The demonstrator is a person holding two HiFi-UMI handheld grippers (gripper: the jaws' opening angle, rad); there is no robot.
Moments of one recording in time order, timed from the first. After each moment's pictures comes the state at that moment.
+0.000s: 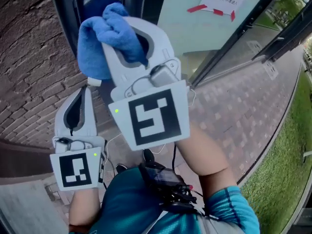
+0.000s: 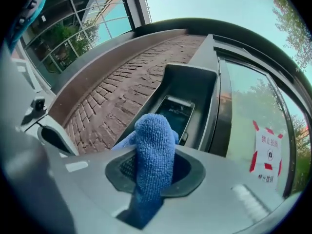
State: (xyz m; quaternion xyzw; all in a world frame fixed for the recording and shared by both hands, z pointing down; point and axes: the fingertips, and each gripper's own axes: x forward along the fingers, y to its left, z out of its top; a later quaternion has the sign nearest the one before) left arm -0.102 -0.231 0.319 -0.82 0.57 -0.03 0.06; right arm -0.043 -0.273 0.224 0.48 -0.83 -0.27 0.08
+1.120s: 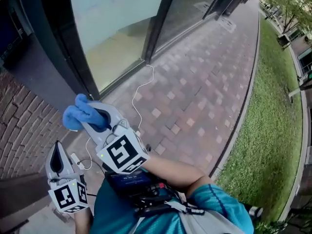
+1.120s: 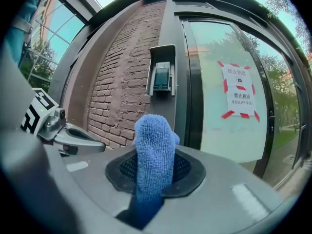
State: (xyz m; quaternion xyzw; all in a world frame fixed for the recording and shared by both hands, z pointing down) left arm -0.076 -0.096 0.465 -0.84 0.53 -0.12 -0.01; right arm 0.042 -0.118 0.431 0.50 -0.86 -0.01 0.09
